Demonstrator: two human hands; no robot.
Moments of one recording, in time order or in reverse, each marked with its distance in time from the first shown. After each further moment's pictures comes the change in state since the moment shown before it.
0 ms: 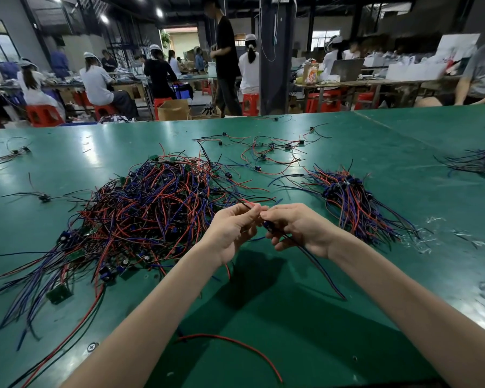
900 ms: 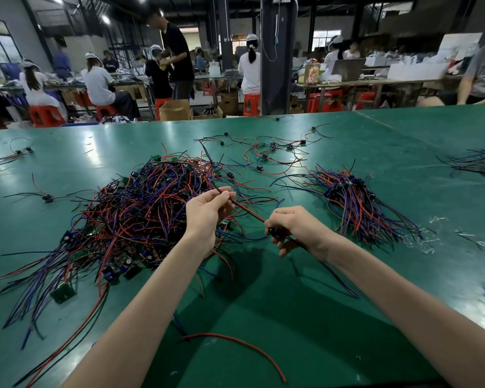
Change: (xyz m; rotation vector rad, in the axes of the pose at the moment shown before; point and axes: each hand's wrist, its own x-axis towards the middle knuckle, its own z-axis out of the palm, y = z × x) left_hand 0.009 0.023 -0.023 0.072 0.315 0.270; right_hand 0.008 0.011 0.002 -0.133 0.070 -0.044
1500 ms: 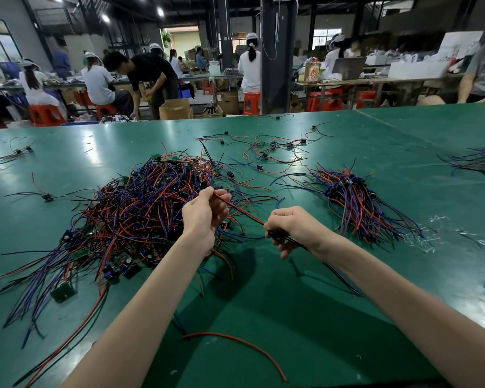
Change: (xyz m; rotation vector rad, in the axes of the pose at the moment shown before) left_hand 0.002 0.001 -0.003 -0.116 0.127 -0.134; right_hand 0.000 0.003 0.001 -0.061 -0.015 -0.022
